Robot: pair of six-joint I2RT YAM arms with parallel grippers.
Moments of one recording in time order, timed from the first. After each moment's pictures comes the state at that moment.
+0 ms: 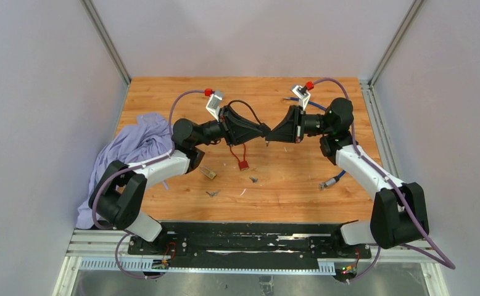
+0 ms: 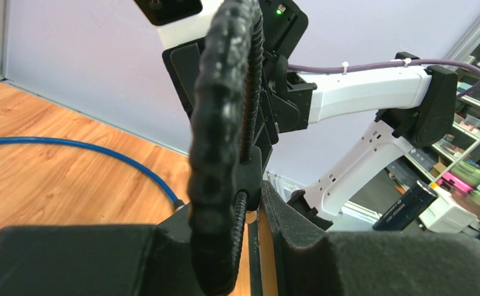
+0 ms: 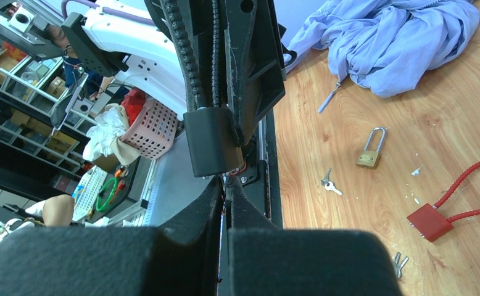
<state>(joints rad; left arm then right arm) -0.55 1.52 0.82 1.21 0.83 -0.86 0.28 1.36 0.89 0.63 -1.31 0.88</state>
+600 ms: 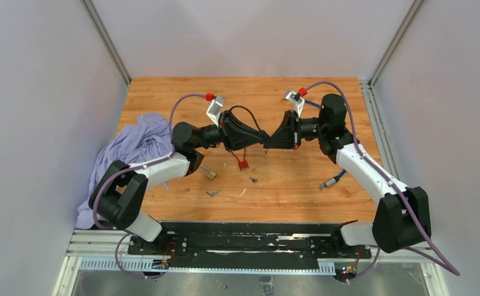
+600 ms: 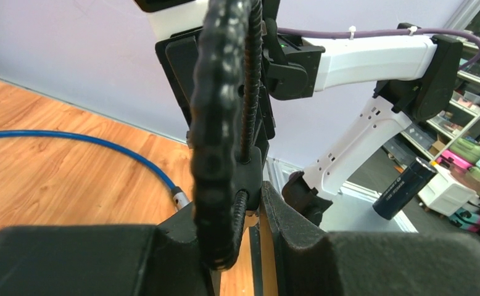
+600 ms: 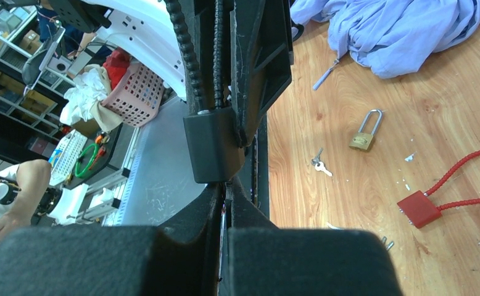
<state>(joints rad) -0.55 1.52 0.78 1.26 0.88 -0.83 0.31 1.33 0.95 0.26 -1.35 0.51</state>
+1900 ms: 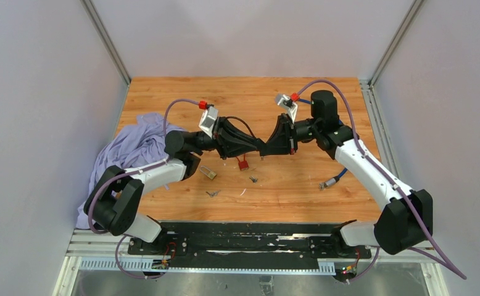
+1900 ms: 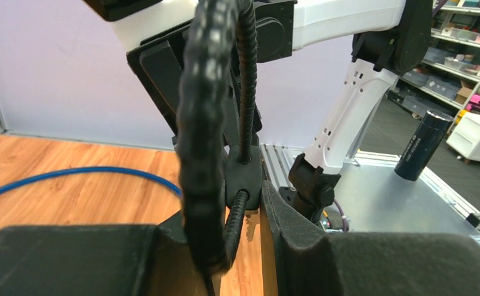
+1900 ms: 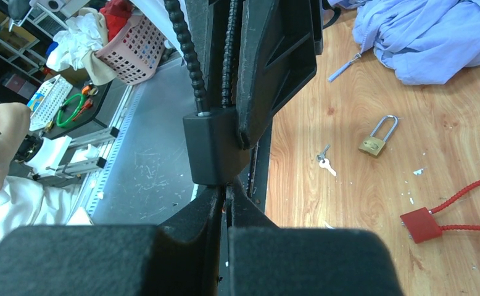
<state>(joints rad) -0.54 1.46 0.71 1.41 0.99 -0.71 0.40 1.33 1.10 -0.17 -1.38 0.10</state>
